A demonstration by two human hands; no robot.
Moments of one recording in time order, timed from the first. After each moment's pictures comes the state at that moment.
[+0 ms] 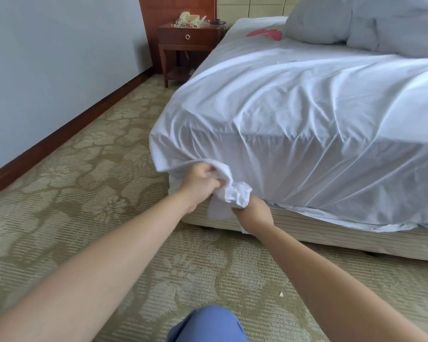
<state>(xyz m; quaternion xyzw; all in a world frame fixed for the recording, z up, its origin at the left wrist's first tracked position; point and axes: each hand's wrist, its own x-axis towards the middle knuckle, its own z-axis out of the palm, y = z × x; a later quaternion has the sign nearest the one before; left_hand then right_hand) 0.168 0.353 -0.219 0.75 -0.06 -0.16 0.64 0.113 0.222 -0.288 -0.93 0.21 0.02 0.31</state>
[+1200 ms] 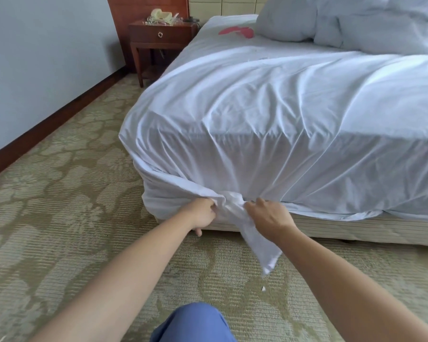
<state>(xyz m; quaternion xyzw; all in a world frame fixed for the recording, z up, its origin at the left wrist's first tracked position) 0.160 0.312 -0.275 0.93 -0.23 -0.26 0.13 0.065 0.150 -0.279 -1.00 0.05 0.03 -0.05</state>
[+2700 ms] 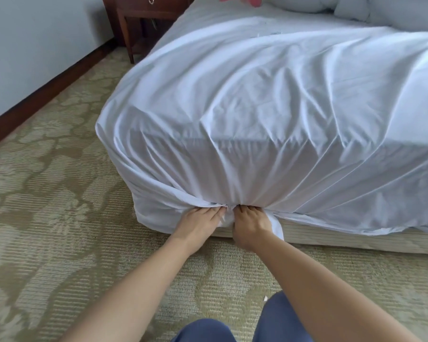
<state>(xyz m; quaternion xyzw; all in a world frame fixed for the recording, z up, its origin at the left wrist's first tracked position) 0.193 0.304 -0.338 0.88 -0.48 -0.02 0.00 0.134 0.163 -0.324 -0.99 0.09 0.13 0.02</state>
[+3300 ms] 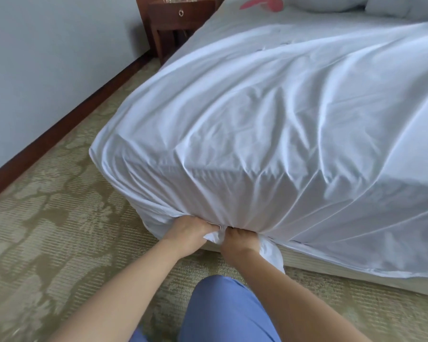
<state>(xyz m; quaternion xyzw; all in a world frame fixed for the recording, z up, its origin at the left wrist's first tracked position) 0.206 0.285 -0.308 0.92 -0.39 -0.10 0.01 0.152 0.152 -0.331 -0.98 0.08 0.17 0.09</state>
